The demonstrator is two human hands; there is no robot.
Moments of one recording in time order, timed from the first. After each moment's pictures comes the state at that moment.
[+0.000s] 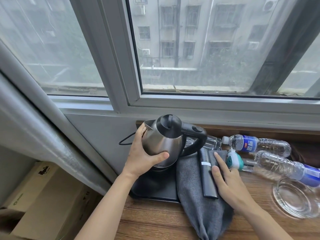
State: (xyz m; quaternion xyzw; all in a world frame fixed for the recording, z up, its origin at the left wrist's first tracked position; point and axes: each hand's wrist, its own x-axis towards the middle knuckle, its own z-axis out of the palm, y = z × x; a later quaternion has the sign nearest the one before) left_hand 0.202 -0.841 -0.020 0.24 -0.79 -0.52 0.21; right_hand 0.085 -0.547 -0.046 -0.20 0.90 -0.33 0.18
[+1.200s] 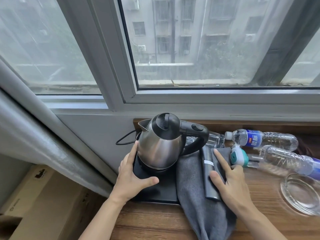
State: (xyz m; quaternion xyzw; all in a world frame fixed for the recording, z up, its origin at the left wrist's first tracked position) left_hand 0.256 -0.845 -0.058 0.26 -0.83 -0.48 0.13; right_hand 0.100 -0.558 -0.058 -0.18 0.91 -0.37 0.11
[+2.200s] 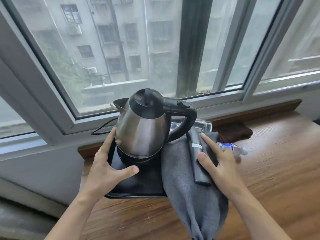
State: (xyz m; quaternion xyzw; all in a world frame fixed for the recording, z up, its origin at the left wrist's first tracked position) left_hand 0.184 -0.759 0.078 0.08 -0.83 -0.54 0.14; right_hand 0.095 -0.439 0.063 -0.10 0.87 -0.48 -0.02
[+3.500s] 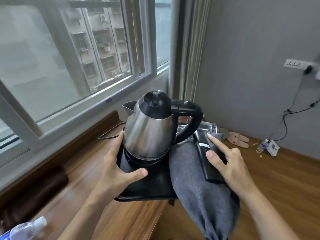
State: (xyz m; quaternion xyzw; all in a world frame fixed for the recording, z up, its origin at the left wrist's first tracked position) left_hand -0.045 -0.106 0.084 -0.27 -0.78 -0.56 -0.05; right_hand 0.118 0.189 0.094 0.23 0.87 -0.38 -0.21
